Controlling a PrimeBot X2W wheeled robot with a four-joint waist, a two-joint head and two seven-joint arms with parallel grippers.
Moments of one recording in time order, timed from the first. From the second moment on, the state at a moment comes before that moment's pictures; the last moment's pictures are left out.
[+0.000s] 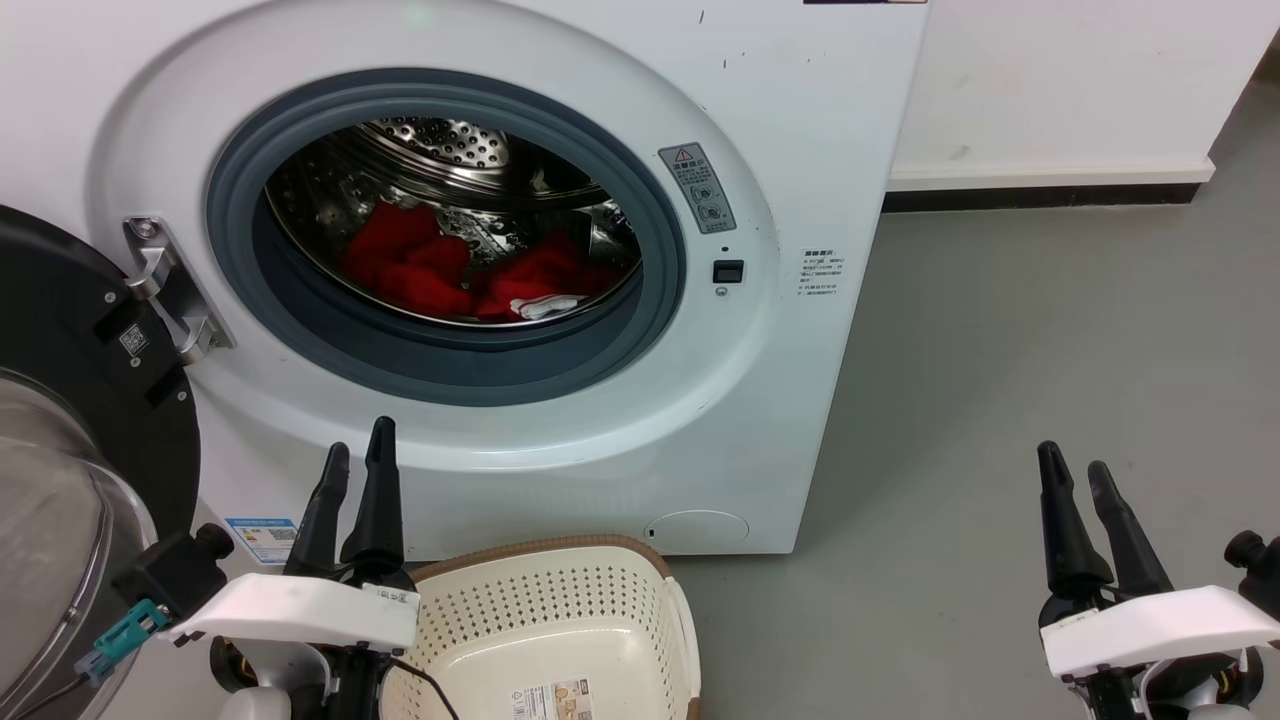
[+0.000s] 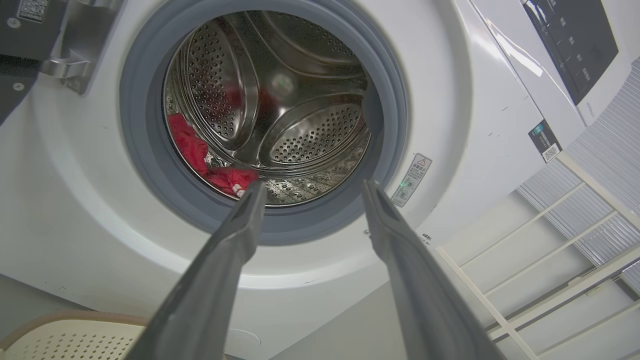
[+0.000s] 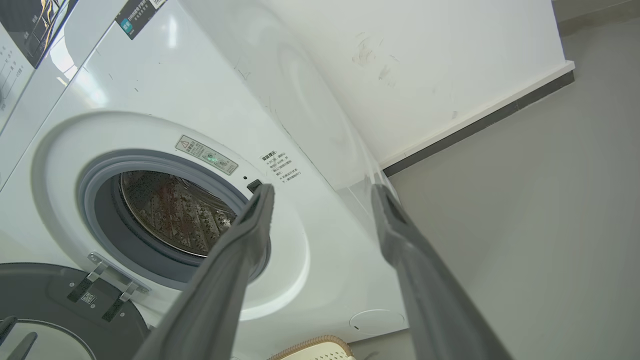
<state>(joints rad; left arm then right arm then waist) -0.08 0.06 0.02 0.09 -0.81 -0.13 -0.09 -0.01 -0.05 -0.06 0.08 0.67 0.13 -0.07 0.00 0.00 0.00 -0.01</state>
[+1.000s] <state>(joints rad) -0.08 0.08 0.00 0.08 -0.39 -0.11 -0.17 0.00 -0.05 -0.05 0.03 0.26 0.13 -0.09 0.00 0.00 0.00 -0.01</state>
